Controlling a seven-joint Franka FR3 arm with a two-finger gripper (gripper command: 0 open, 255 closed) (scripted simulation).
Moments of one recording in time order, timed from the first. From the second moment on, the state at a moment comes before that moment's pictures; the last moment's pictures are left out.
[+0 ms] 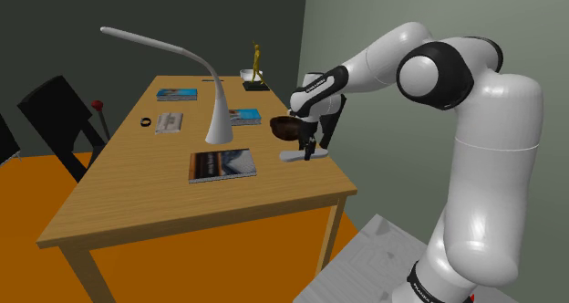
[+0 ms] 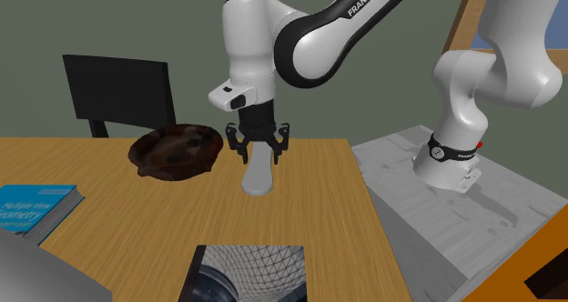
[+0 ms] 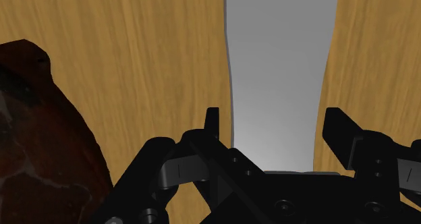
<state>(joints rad) 0.17 0.27 -0.42 -2.01 0.16 2.24 -1.41</state>
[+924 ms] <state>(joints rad) 0.19 0.19 -0.43 -1.94 0.11 2.09 -1.37</state>
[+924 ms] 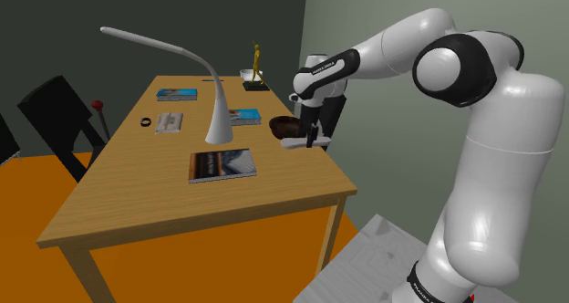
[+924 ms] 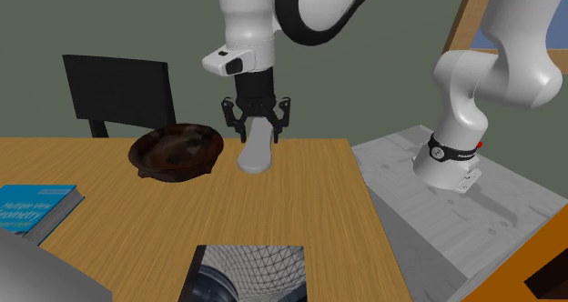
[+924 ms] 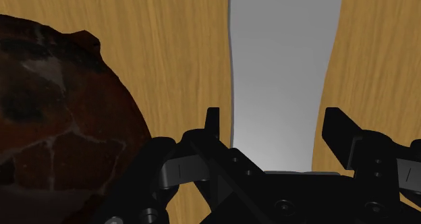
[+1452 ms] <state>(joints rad) 0.19 0.15 -0.44 -1.88 0.09 2.00 -1.36</state>
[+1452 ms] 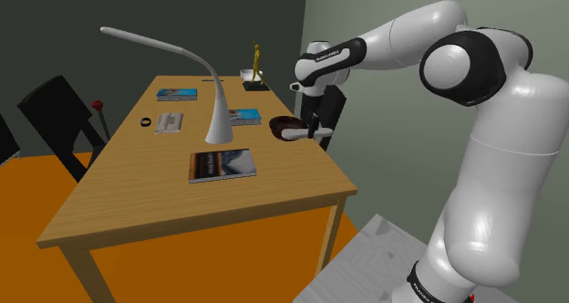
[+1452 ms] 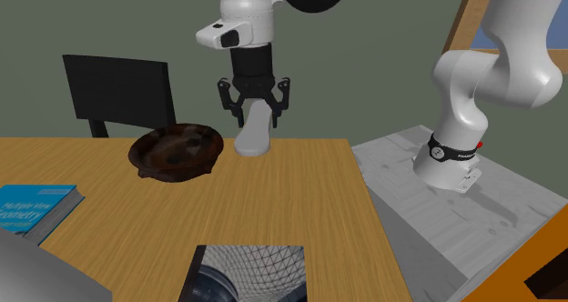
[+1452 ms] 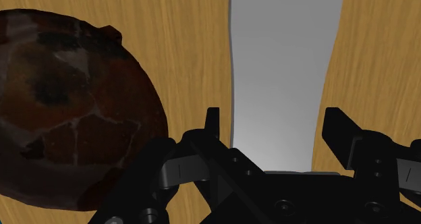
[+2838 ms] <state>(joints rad) 0.05 0.52 -0.44 -1.18 0.23 1.64 -1.43</state>
